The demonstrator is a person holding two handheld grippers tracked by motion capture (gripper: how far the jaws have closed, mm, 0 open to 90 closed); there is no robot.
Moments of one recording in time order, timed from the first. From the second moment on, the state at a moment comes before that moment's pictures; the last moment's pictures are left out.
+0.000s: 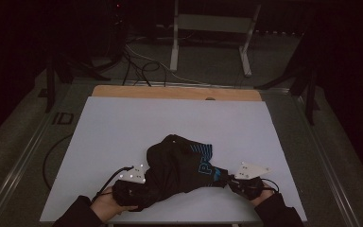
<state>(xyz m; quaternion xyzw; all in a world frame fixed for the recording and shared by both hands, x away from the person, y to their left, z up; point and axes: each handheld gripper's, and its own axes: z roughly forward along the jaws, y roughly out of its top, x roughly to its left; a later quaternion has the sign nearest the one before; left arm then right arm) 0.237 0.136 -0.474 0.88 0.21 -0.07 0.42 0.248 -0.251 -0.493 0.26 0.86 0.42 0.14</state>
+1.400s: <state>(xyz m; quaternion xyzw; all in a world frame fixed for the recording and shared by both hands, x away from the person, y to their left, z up) 0.297 0.161 -0.508 0.86 0.35 -0.04 0.38 0.339 -0.217 -0.526 0.39 0.83 0.39 0.11</state>
